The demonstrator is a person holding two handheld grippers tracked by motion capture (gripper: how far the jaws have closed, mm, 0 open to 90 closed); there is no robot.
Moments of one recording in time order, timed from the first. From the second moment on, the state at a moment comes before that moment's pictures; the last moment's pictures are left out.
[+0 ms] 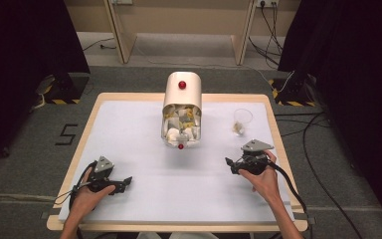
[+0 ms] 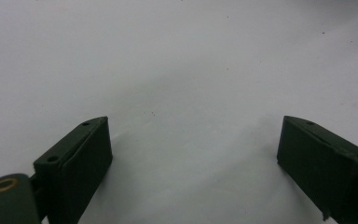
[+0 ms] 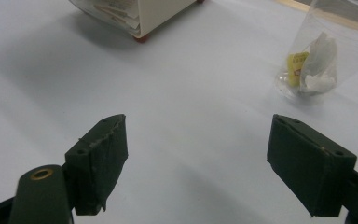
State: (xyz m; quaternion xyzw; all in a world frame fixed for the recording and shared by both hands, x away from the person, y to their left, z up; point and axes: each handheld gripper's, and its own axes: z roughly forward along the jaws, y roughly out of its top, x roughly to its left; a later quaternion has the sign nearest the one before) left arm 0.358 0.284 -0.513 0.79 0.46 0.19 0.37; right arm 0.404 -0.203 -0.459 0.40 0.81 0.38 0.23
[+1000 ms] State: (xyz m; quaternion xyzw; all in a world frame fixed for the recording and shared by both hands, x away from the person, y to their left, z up) left arm 0.358 0.284 -0.513 0.79 0.46 0.19 0.37; right arm 0.369 -0.212 -0.478 0.40 0.81 0.38 0.20
